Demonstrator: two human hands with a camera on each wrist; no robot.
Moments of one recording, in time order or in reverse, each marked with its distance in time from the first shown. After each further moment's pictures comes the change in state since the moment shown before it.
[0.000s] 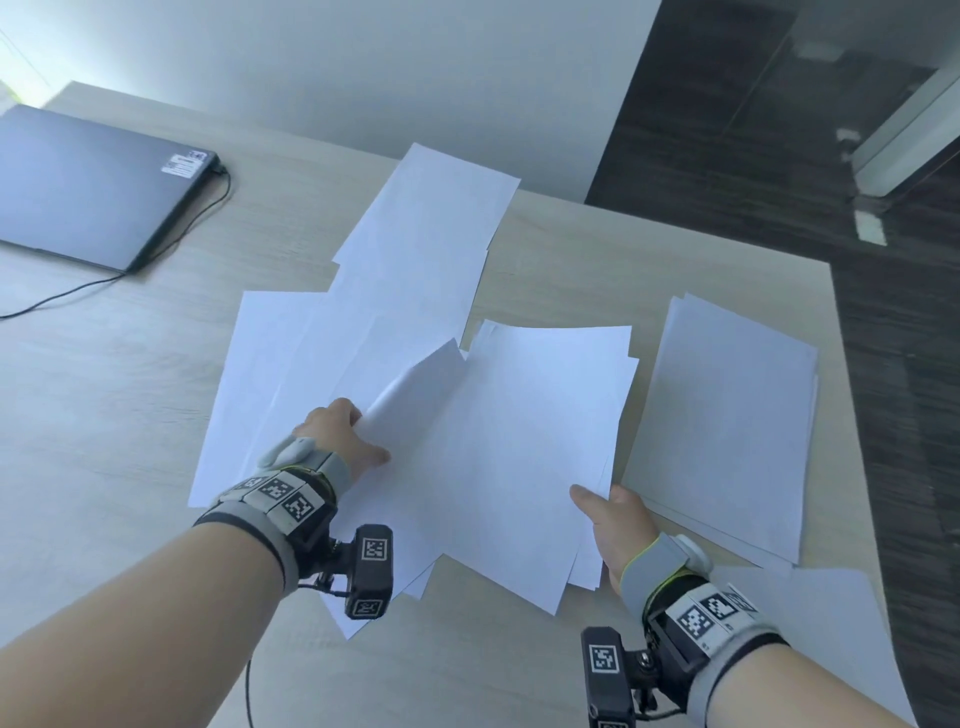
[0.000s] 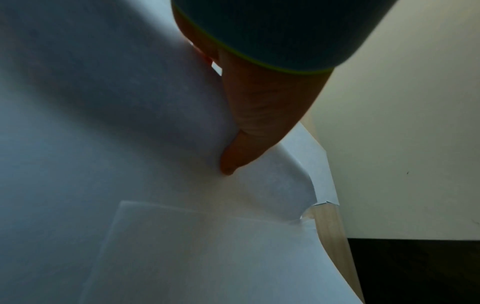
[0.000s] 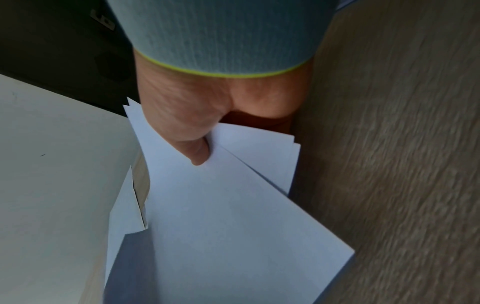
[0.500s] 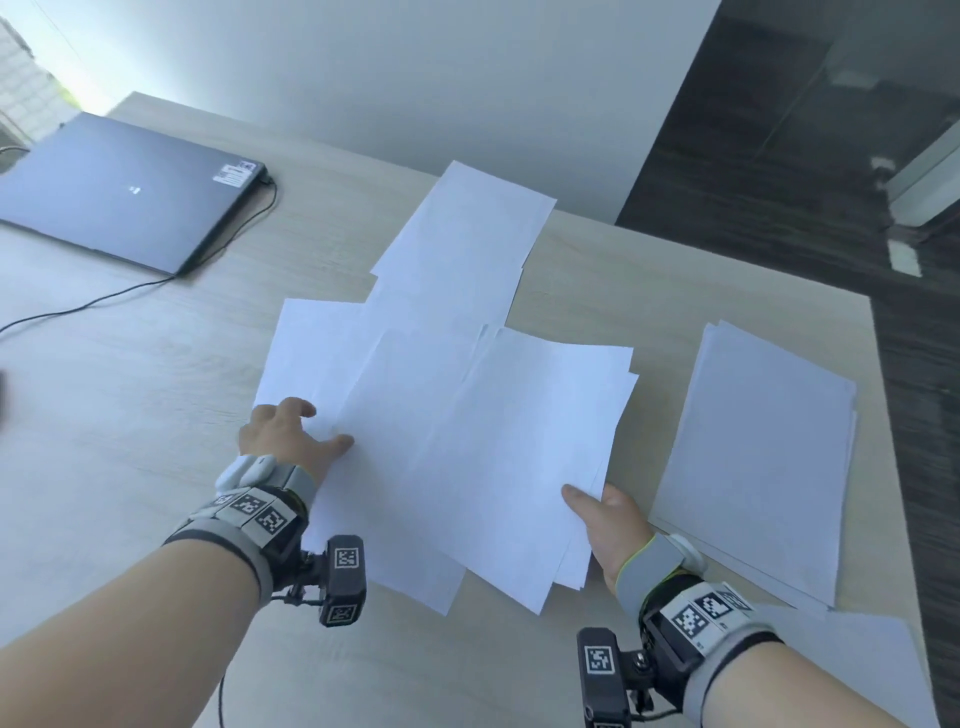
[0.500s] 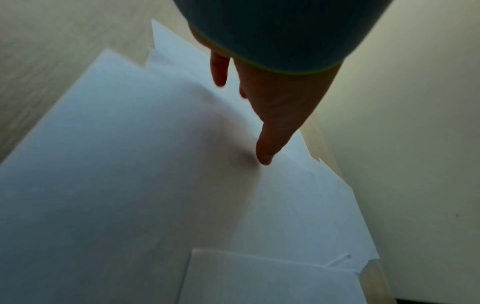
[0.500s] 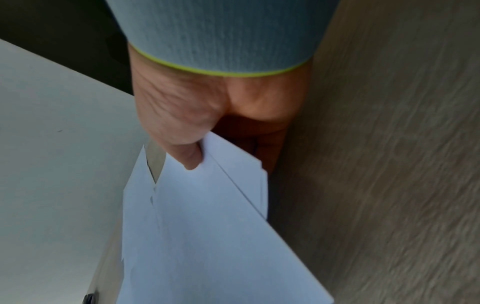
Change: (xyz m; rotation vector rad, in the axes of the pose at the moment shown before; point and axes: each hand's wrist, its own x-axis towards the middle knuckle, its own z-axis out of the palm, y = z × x) left_hand 0.016 -0.065 -0.025 -0.141 0.261 -0.132; right_hand -0.003 -0.028 0.038 0.042 -0.144 -0.066
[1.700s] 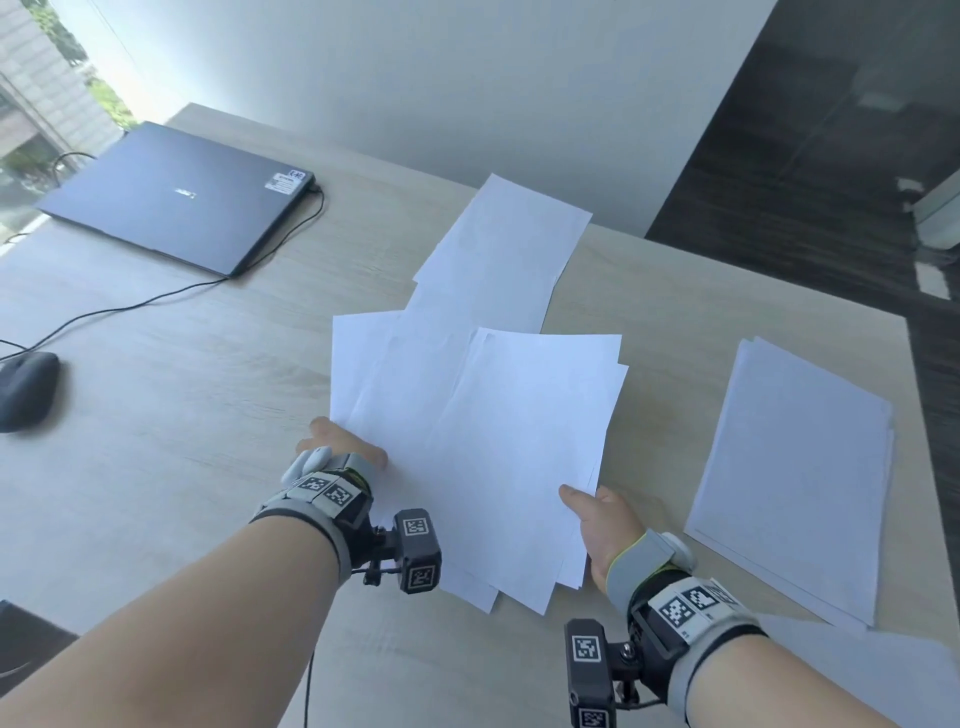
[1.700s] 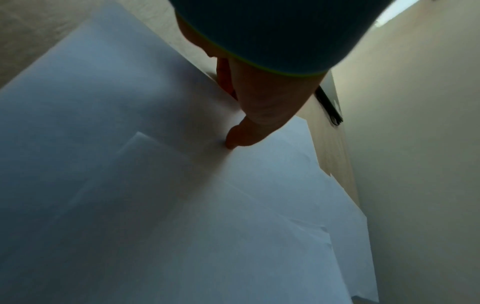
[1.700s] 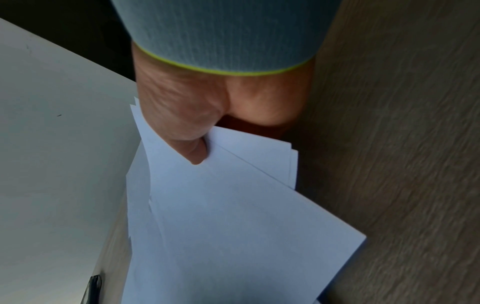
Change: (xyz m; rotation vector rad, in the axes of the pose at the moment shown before) left_hand 0.002 0.014 0.005 -0.096 -0.128 -0.334; right_hand 0.006 0.005 0.050 0.045 0.016 0.057
